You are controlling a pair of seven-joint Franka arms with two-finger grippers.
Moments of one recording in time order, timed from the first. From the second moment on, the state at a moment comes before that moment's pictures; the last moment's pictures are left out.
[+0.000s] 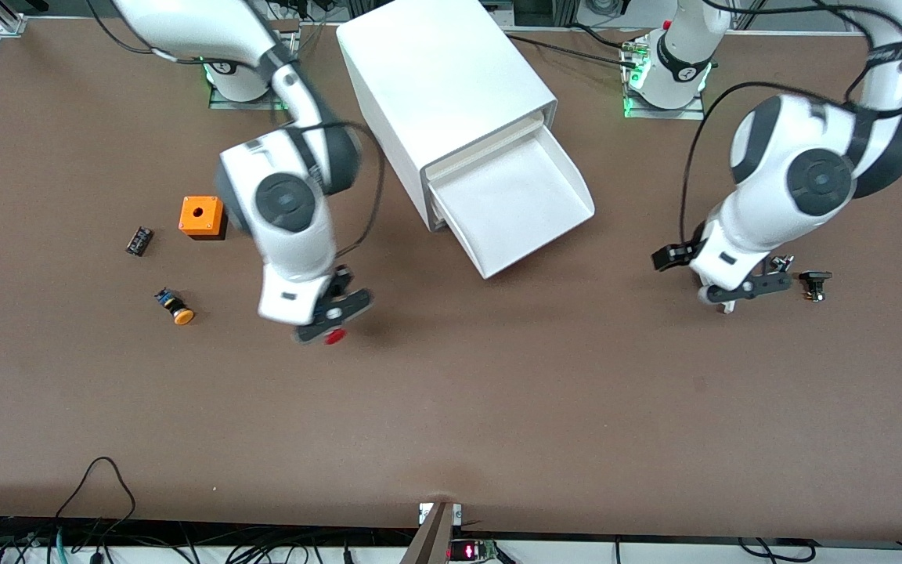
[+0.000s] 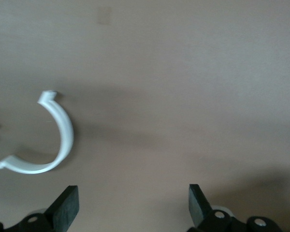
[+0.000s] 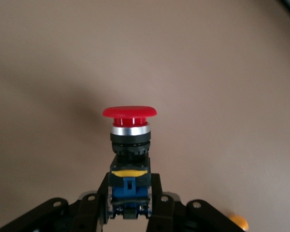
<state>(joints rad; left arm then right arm) 0.01 0.22 -0.25 -1.93 0.04 2.04 -0.49 0.42 0.54 0.01 -1.50 -0.22 2.01 -0.04</state>
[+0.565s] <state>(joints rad) -0.06 0.31 -0.35 -2.05 0.03 2.26 -0.74 0.21 0.50 0.01 -1.86 -0.22 2.35 0.00</state>
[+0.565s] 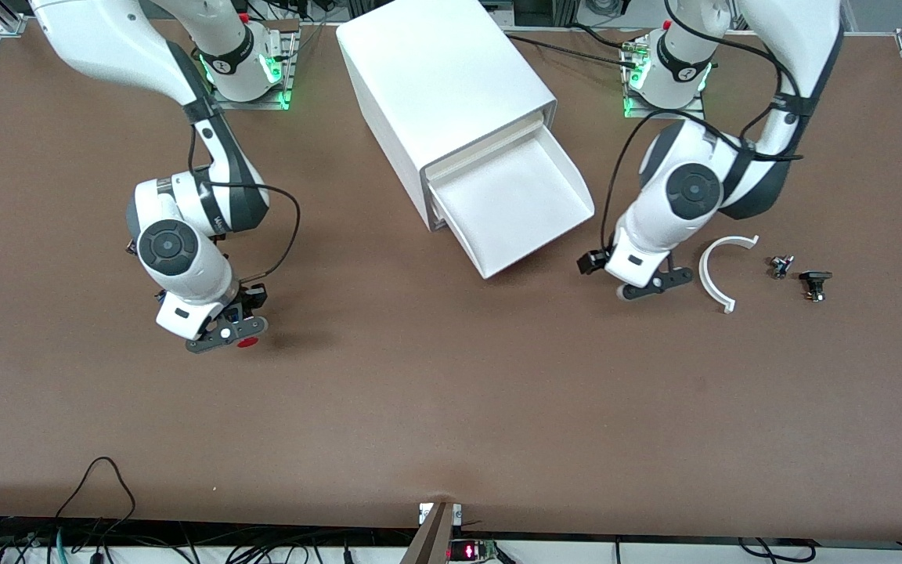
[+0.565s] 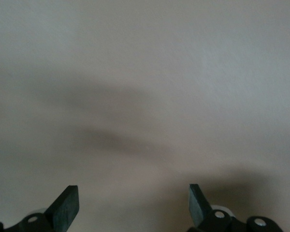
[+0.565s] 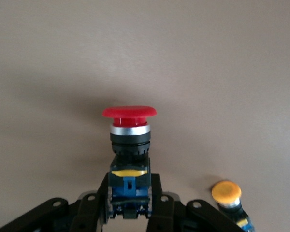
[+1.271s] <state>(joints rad) -0.08 0.31 -0.57 -2.14 -0.07 2.26 -0.78 0.10 0.49 0.01 -2.04 -0.22 2.57 0.13</state>
